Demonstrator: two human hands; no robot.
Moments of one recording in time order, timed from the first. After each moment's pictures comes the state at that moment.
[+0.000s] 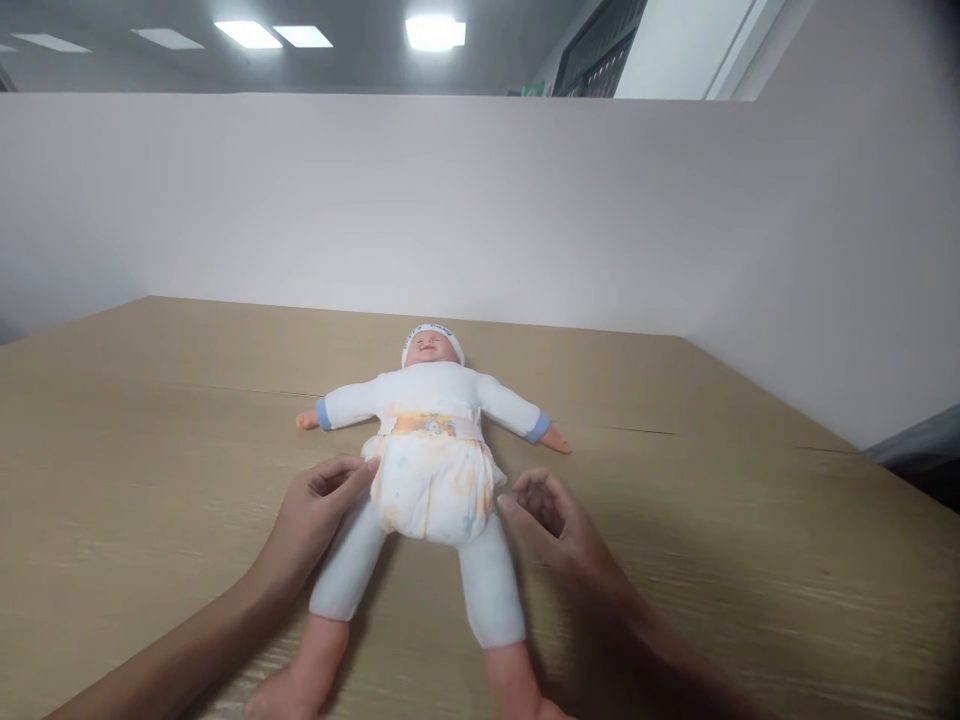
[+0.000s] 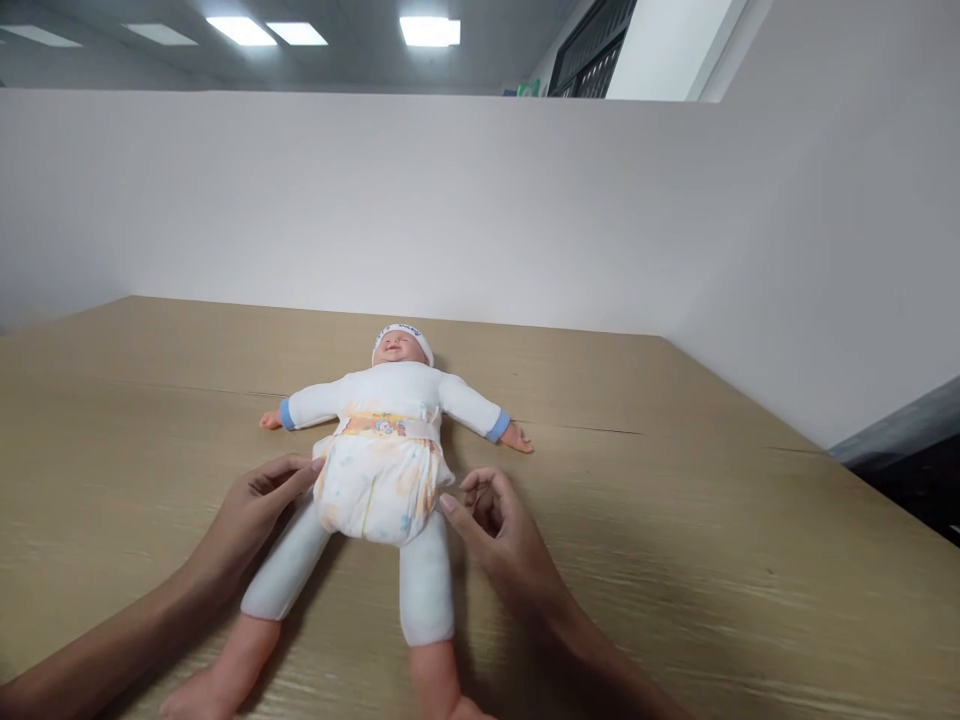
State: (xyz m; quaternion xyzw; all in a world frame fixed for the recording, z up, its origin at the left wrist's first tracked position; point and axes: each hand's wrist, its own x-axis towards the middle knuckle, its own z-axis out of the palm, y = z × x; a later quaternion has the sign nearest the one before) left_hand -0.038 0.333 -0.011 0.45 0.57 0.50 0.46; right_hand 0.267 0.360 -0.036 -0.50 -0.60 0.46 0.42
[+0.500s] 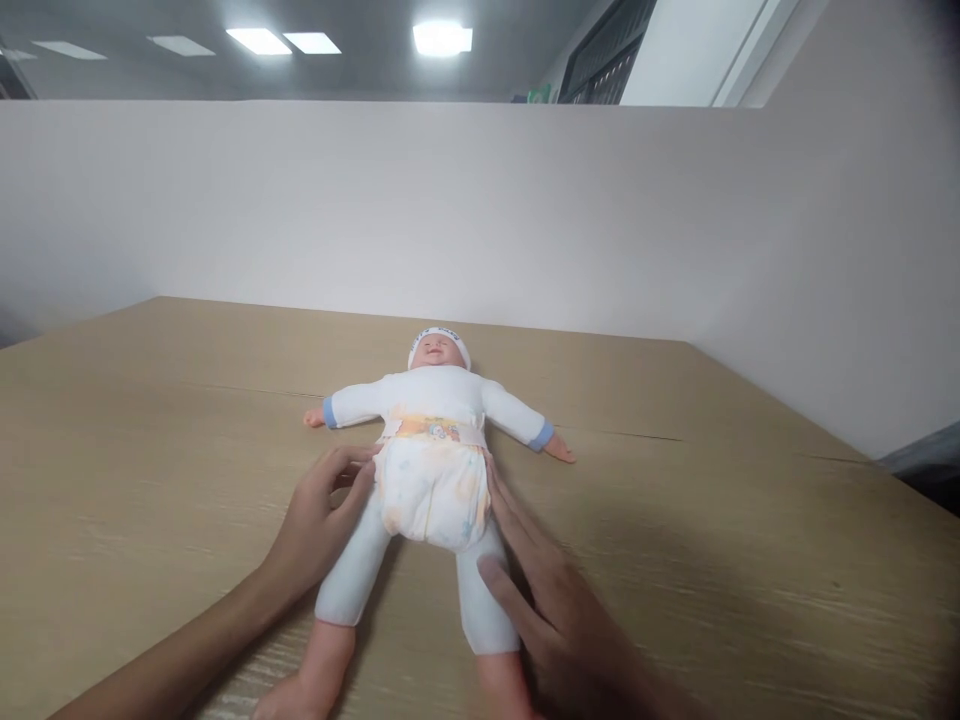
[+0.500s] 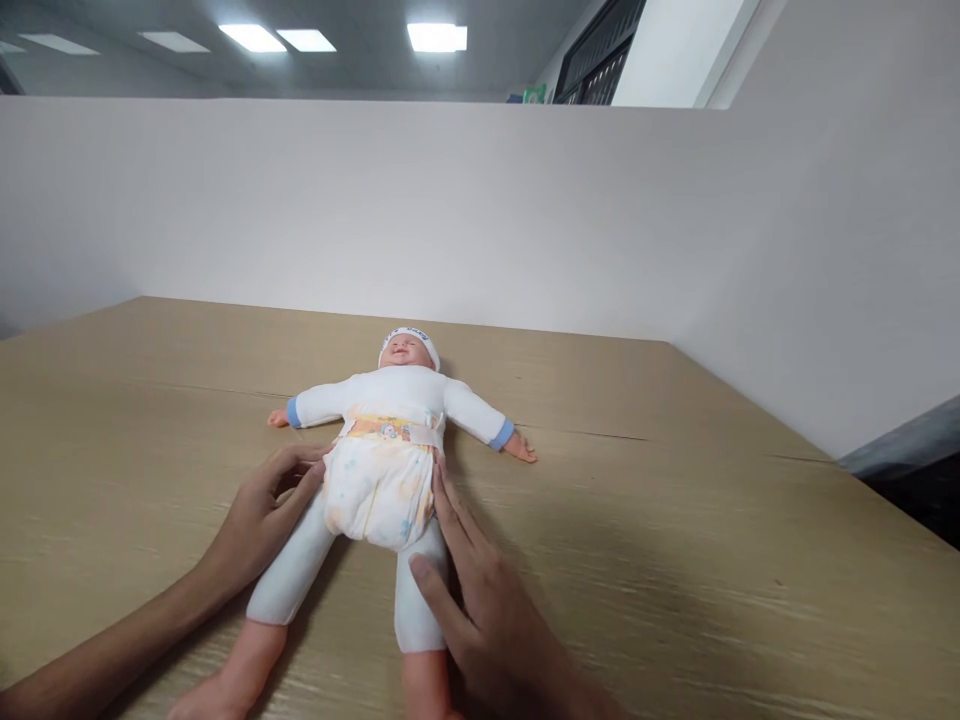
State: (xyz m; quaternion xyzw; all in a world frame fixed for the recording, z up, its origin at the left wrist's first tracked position) left_hand -0.042 0.332 -0.017 0.60 0.56 0.48 0.30; right_hand 0.258 0.326 -0.035 -0.38 -0.81 0.29 0.33
